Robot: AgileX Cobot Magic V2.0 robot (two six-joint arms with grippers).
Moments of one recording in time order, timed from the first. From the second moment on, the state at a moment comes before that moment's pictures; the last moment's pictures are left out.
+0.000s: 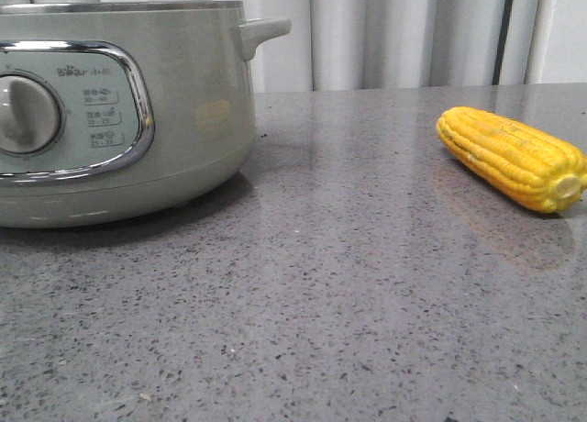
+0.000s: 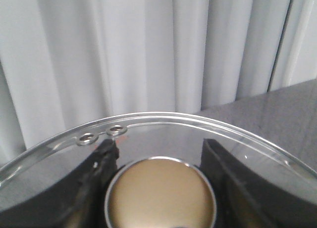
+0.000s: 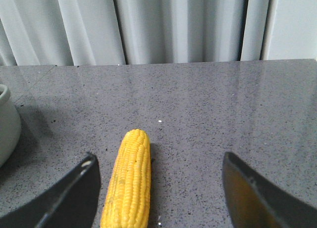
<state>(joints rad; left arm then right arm) -0.40 1.23 -1.09 -0.14 0.05 0.11 0.15 0.50 -0.49 -0.12 0.24 0.16</state>
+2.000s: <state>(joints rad) 0.33 0.91 -0.30 -0.25 -0.22 0.11 0.15 0.50 -0.49 -0.12 0.24 0.16</state>
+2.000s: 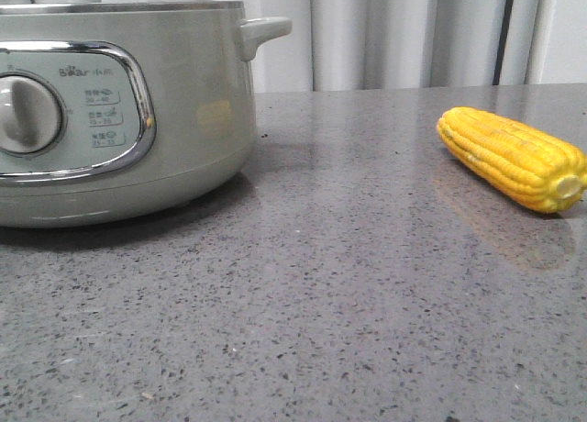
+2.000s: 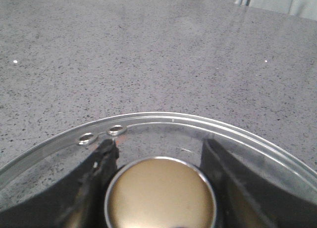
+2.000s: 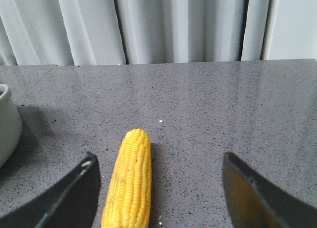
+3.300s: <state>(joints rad) 0.06 0.57 -0.45 -0.23 -0.31 0.11 0.18 0.99 -1.06 -0.04 0.90 0.04</state>
